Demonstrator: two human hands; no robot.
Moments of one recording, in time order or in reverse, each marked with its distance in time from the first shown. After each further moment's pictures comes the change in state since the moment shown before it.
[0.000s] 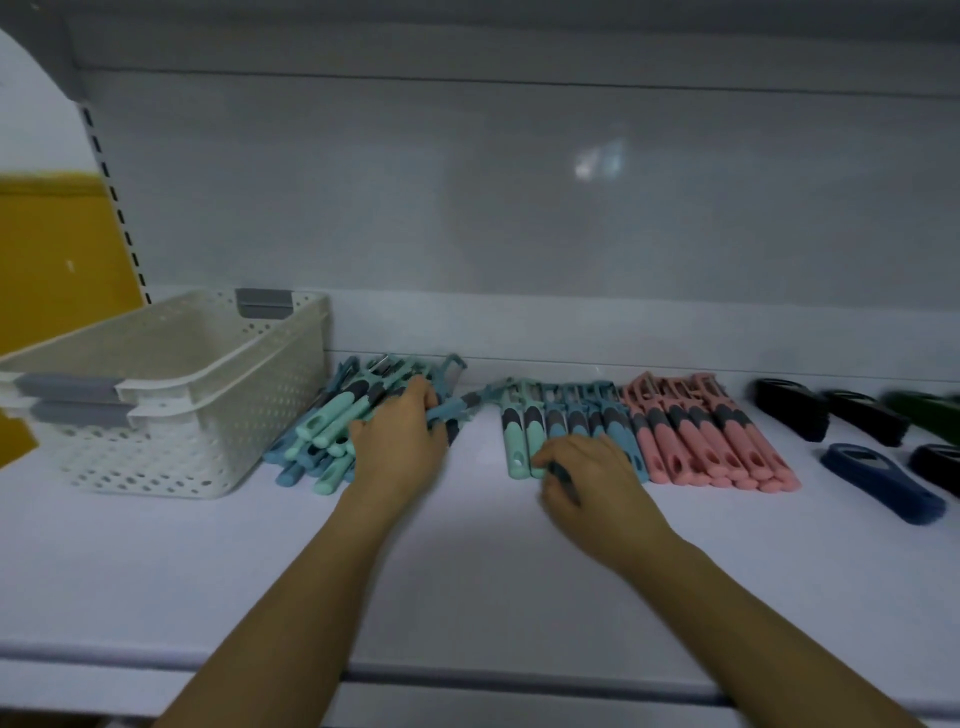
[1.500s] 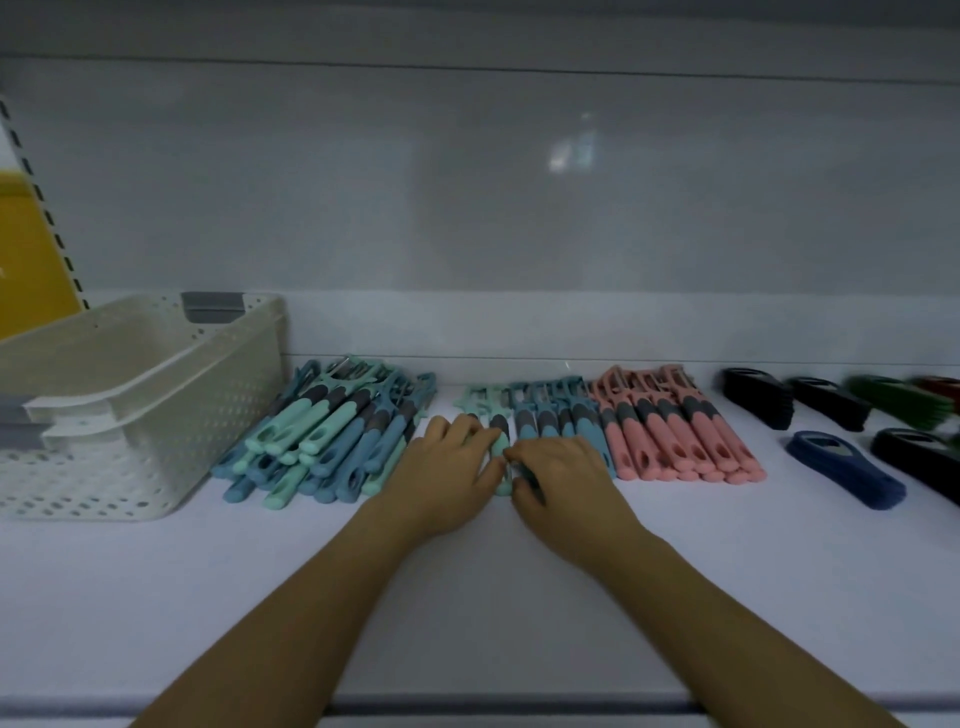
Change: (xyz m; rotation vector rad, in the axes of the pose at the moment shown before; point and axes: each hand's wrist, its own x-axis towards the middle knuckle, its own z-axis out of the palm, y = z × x) left_hand -0.012 0.031 0.042 0.290 -0.414 0.429; right_hand 0.005 0.005 -0.001 -0.109 -0.140 0.093
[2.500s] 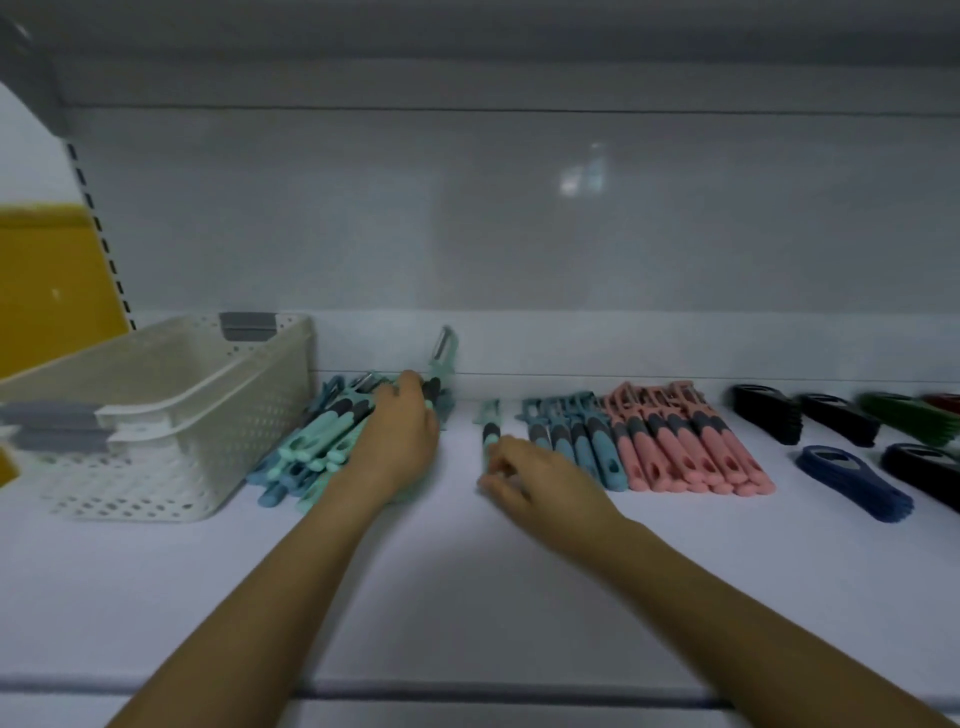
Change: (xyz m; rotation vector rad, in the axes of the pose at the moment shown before) left_hand -0.008 -0.028 -0.054 -0.340 0.274 -0.330; right_hand 0.011 -0.025 -0.007 0.129 -0.018 -0.107
